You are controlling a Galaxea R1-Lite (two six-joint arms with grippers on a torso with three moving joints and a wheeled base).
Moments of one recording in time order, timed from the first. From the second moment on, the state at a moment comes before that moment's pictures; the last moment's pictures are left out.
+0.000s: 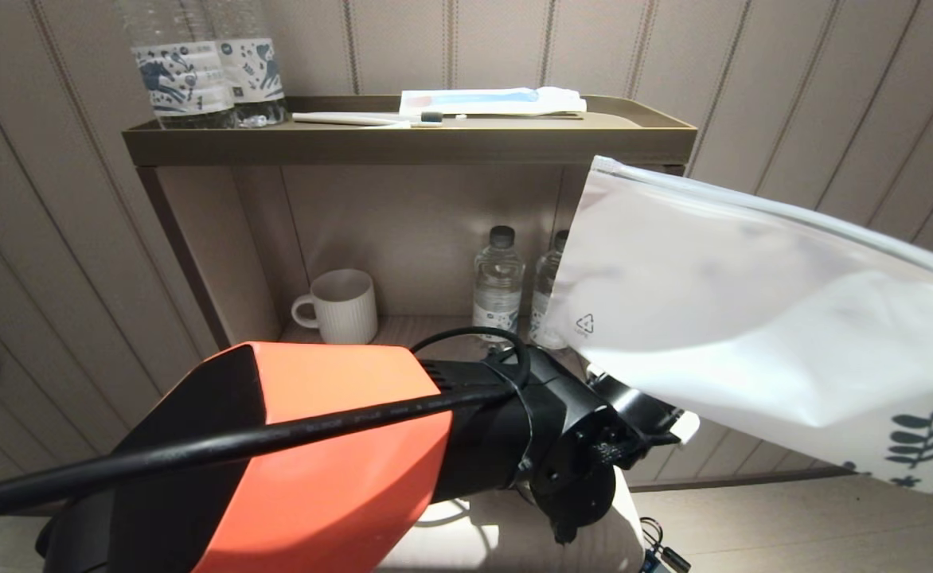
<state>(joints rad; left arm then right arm) -1.09 2.37 -1.94 0.72 0.60 -0.94 0.21 0.79 -0.95 0.29 0.59 0.00</state>
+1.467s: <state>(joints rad) -1.04 2.36 -1.94 0.76 0.59 -0.93 0.21 0.78 -0.93 0.29 0.59 0.00</state>
